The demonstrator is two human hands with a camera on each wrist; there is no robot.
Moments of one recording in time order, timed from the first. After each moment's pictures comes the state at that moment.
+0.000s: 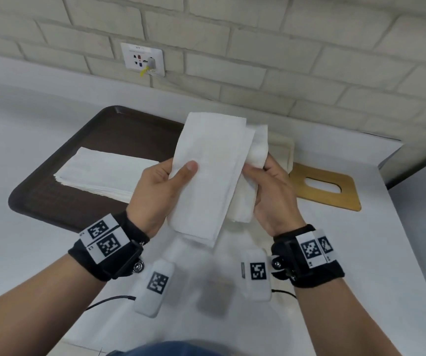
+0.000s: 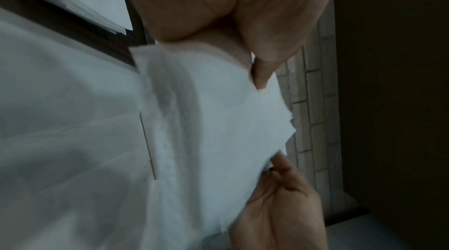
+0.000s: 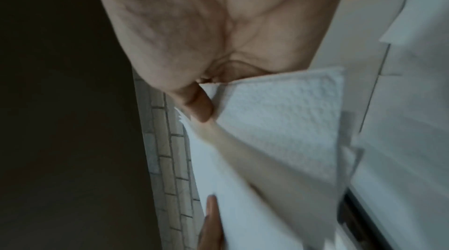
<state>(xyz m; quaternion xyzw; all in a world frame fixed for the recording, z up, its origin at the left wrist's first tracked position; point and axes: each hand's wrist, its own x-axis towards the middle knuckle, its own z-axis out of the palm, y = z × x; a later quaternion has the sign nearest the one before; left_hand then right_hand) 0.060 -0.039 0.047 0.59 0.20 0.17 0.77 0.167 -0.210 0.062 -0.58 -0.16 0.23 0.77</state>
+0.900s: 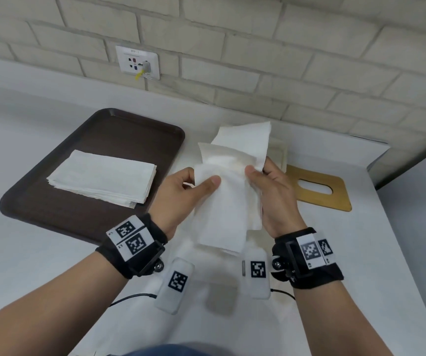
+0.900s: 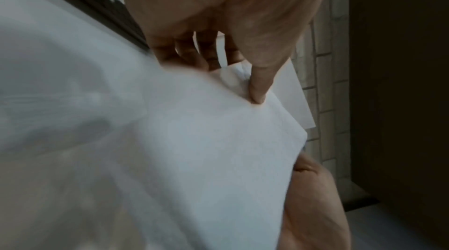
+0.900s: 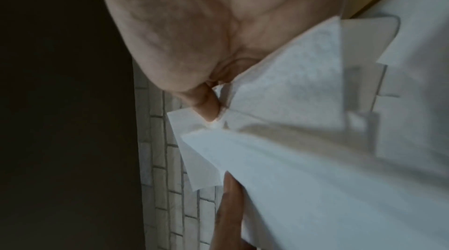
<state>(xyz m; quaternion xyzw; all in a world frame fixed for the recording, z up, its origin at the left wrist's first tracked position) 0.082 -0.056 0.028 0.65 0.21 0.15 0.72 0.173 -0.218 0.060 -0.63 -0.14 0.20 0.74</state>
